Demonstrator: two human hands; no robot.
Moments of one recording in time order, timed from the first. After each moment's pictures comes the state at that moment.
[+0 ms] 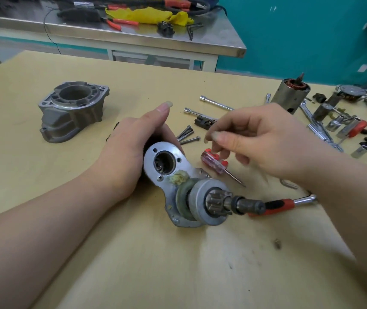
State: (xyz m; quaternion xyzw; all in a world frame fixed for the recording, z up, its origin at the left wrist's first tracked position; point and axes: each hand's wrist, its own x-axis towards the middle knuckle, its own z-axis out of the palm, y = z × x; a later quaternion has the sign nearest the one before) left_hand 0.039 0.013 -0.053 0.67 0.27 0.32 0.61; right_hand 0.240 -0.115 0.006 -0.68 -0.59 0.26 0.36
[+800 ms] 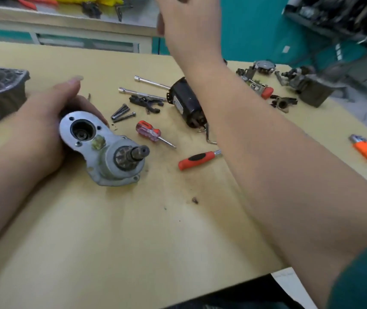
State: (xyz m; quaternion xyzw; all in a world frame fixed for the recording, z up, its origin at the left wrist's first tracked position) left_hand 0.034 0.025 -0.058 0.62 0.29 0.30 0.66; right_hand 0.249 -0.068 0.054 -0.71 -0.45 -0.09 0.53
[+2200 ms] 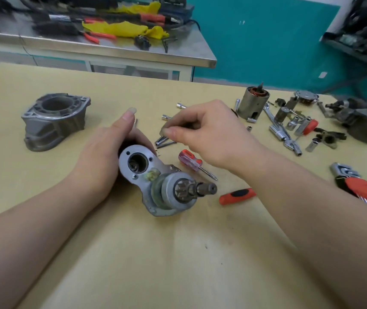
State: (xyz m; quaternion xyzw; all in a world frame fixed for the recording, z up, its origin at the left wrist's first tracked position) left_hand 0.027 0.011 -0.054 0.68 0.27 0.34 0.59; right_hand 0.213 -0.096 0.009 -0.70 -0.58 0.17 0.38
